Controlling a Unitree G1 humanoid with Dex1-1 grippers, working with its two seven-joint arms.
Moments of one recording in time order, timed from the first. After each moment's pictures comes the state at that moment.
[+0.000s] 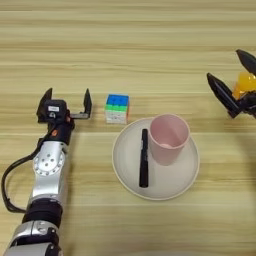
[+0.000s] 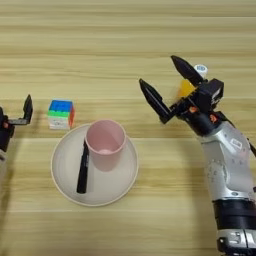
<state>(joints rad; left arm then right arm) -0.25 0.14 0.16 0.62 -0.09 -0.56 -0.13 -0.22 -0.37 -0.11 0.08 0.64 -0.23 0.93</state>
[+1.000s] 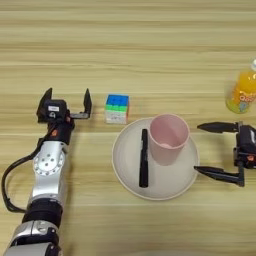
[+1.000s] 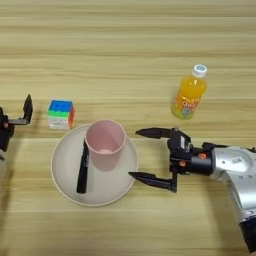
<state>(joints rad) -0.25 0.14 0.16 0.62 -0.09 -0.56 -0.13 -0.11 -0.56 0.08 0.16 0.35 -0.18 1.29</state>
